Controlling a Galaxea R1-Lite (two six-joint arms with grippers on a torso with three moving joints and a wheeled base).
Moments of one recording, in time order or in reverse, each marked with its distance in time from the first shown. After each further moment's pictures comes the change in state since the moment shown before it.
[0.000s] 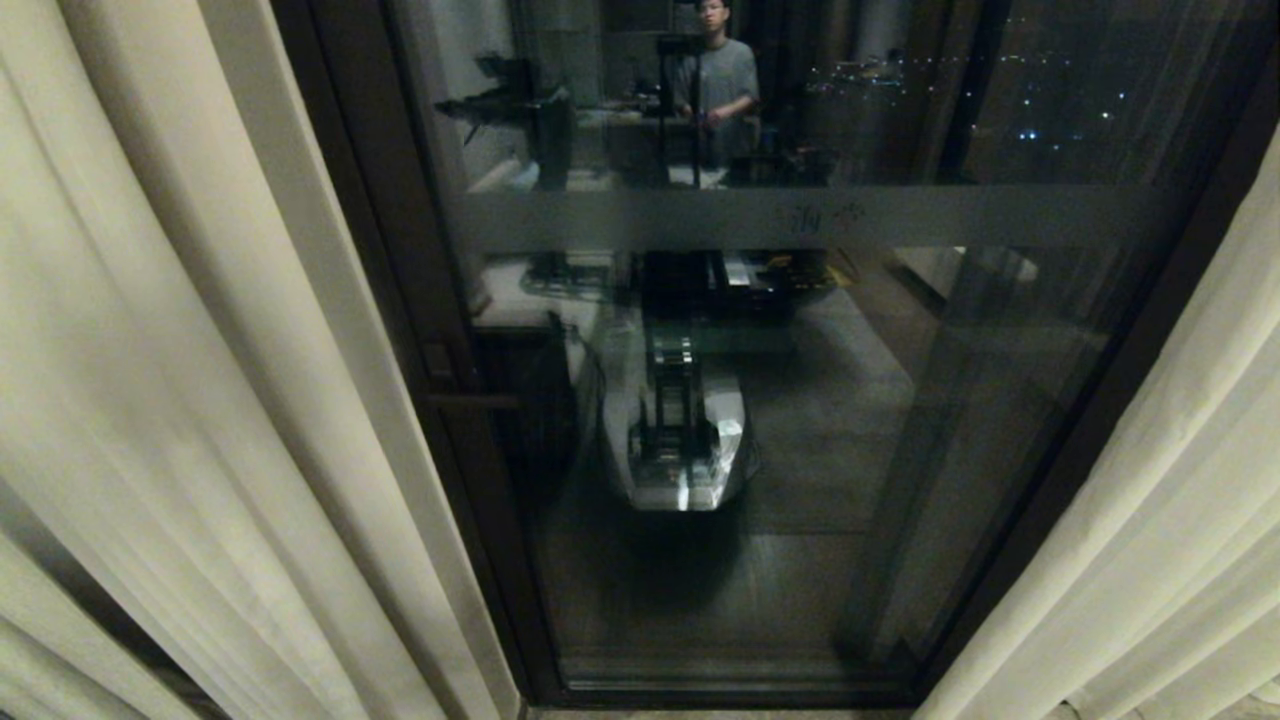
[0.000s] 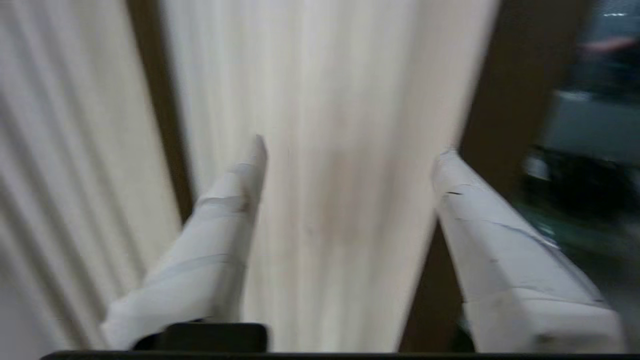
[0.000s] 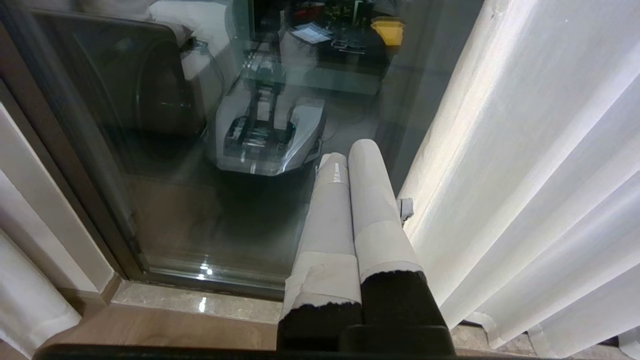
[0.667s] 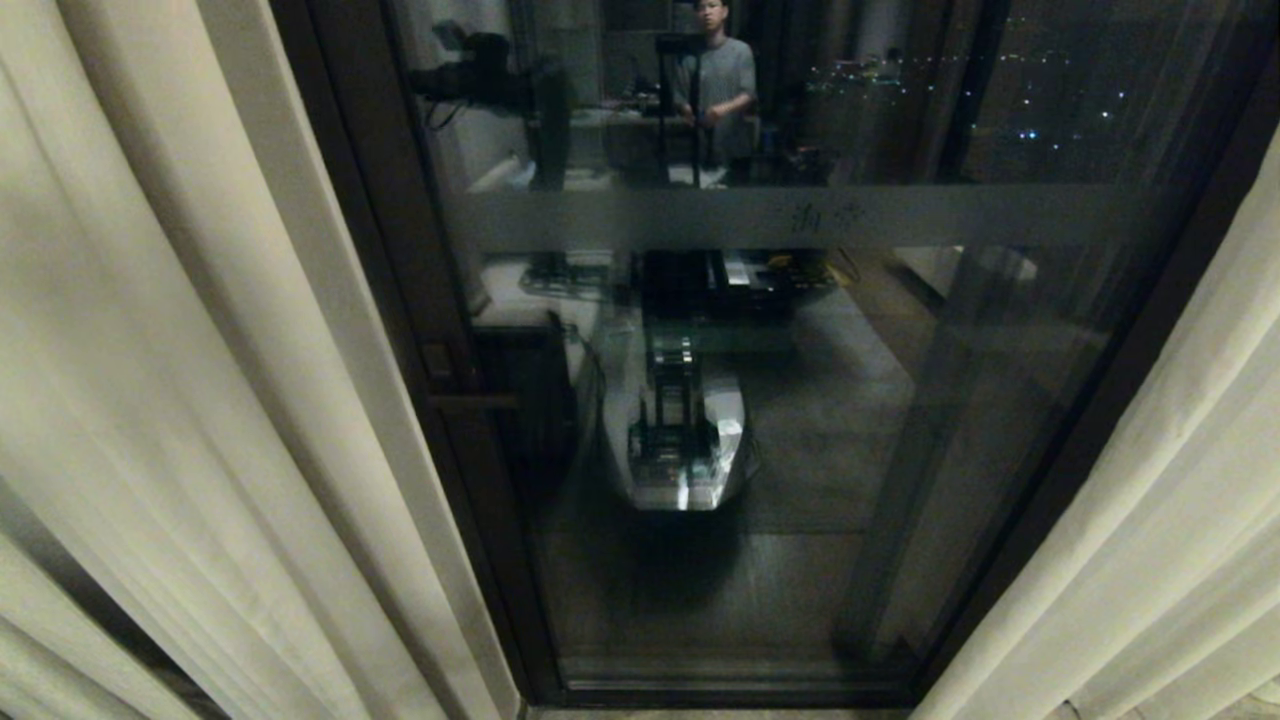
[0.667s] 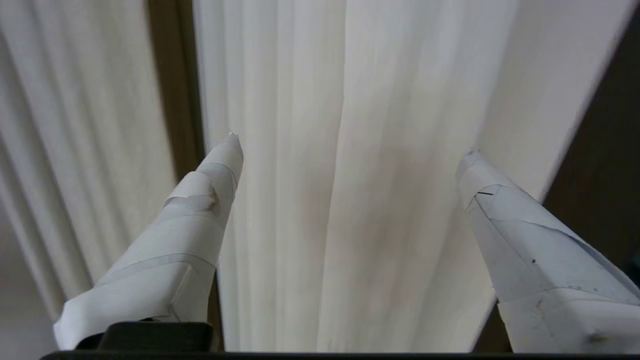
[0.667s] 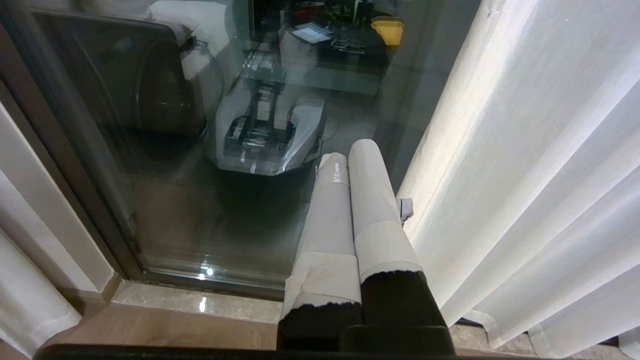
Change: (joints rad) left arm 0.171 0.383 -0.209 -0.234 -0.004 -0.018; right arm 0.000 0.000 0.000 0.000 0.000 0.000
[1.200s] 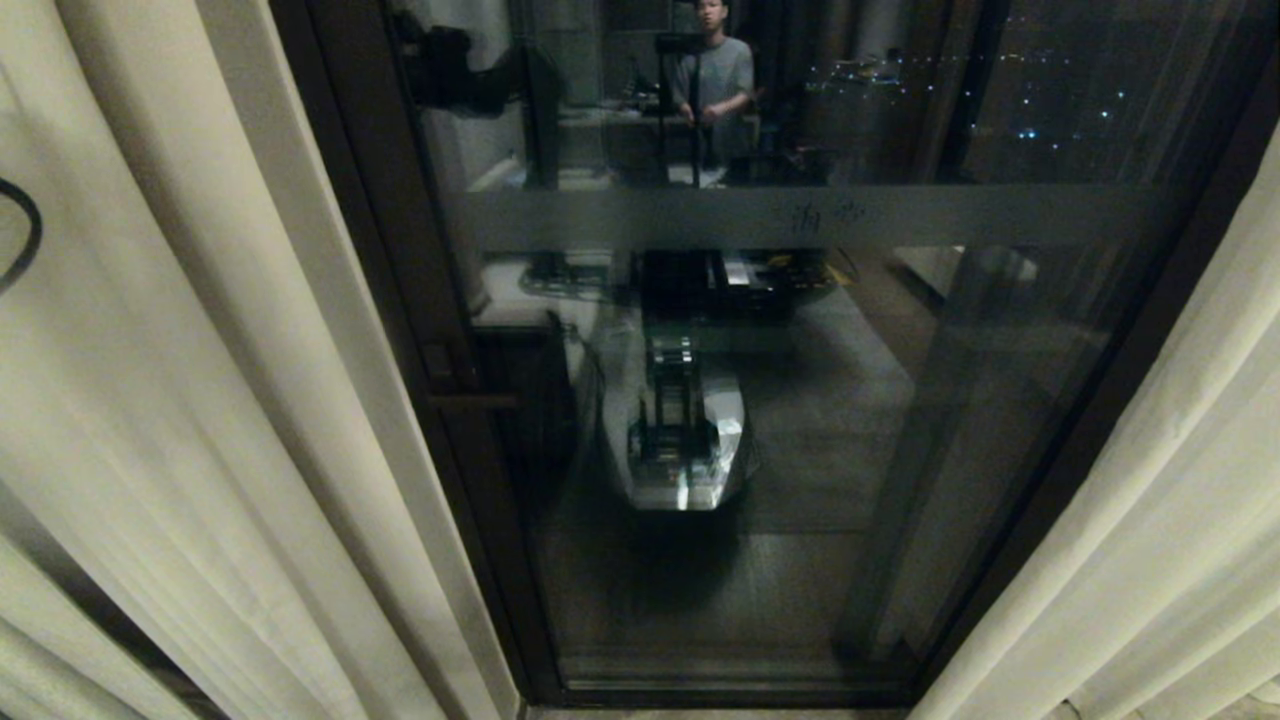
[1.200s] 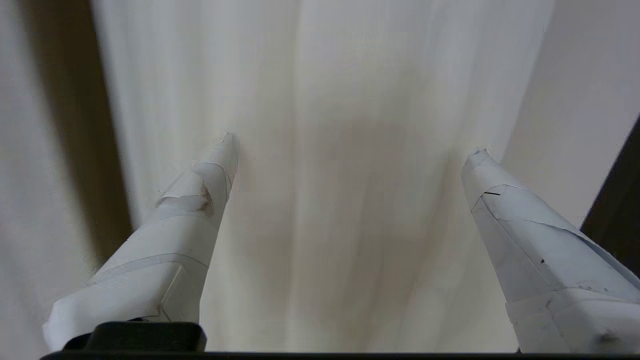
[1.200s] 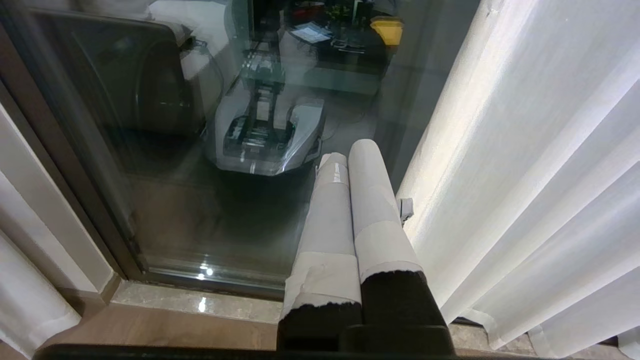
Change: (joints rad) left arm 0.106 0.301 -0.185 -0.155 -0.177 -0.047; right arm 0.000 0.000 0.000 0.000 0.000 -0.001
